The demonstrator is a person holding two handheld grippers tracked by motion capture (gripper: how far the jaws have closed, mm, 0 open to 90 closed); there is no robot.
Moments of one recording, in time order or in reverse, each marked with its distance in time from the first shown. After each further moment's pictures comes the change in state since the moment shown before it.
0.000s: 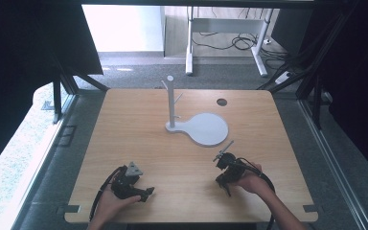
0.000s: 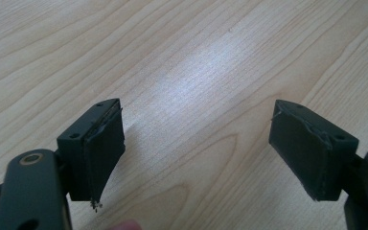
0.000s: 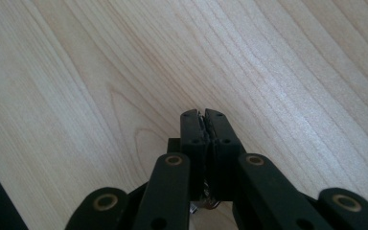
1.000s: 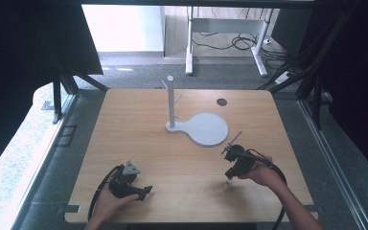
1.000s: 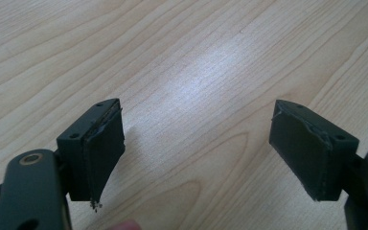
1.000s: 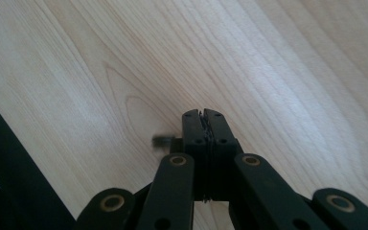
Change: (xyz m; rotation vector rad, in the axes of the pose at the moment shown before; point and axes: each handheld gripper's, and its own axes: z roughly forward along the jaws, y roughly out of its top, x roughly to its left) left arm 0.006 -0.002 -0.003 -0.011 0.004 -0.019; right arm -0.012 0.001 -0.043 0.054 -0.024 0.014
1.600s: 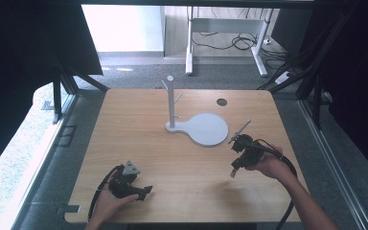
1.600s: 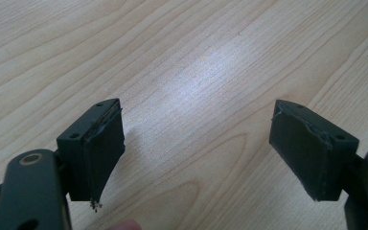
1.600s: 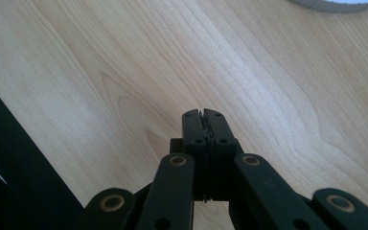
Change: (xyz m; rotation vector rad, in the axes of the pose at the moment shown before) left arm 0.000 0.000 -0.001 -0.004 0.001 0.004; right arm -0.005 0.005 -0.043 -0.030 -0.059 0.004
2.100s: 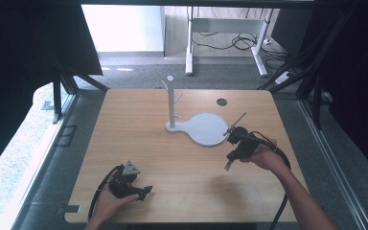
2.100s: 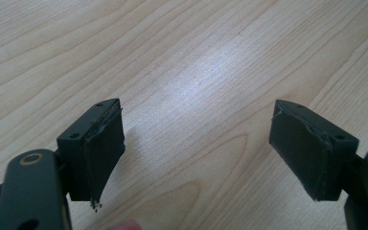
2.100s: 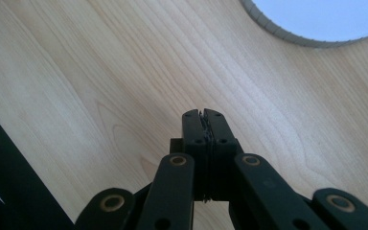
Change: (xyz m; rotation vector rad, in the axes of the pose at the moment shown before) left arm 0.000 0.000 0.001 -0.001 0.000 0.003; right arm -0.009 0.024 -0.001 -0.028 -0.001 -0.006
